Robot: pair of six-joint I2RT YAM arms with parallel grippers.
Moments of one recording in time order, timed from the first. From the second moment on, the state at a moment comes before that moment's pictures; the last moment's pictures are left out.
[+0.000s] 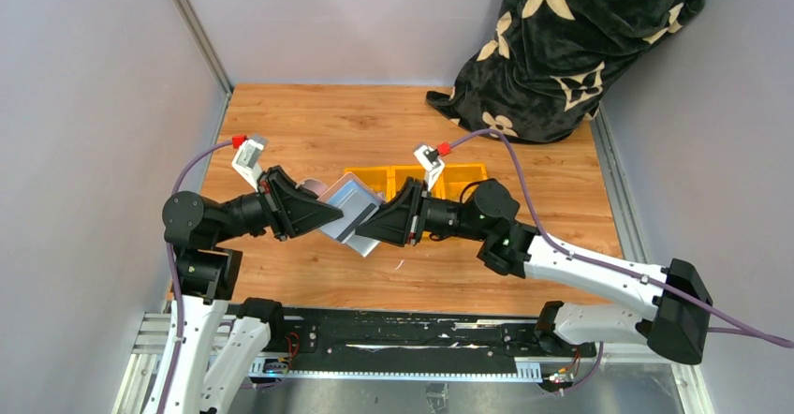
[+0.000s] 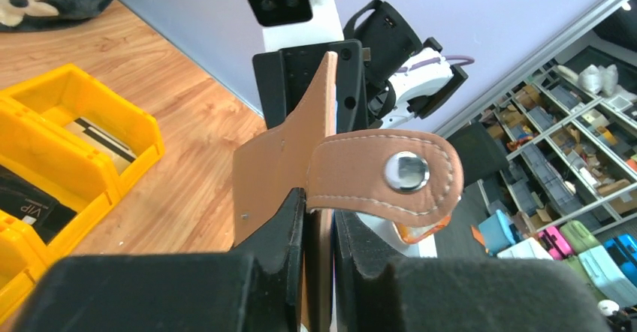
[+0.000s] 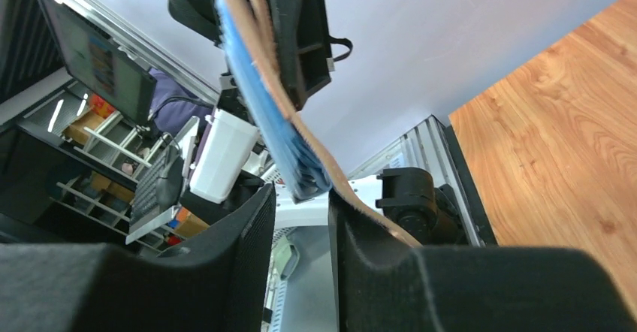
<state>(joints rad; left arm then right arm) -0.13 0.57 0.82 0.08 1.13 -0.97 1.05 1.16 0.85 0.54 -0.41 0.92</state>
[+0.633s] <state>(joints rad) -0.13 0.55 0.83 0.01 1.03 -0.99 1.05 1.16 0.80 0.71 -0.38 0.96</state>
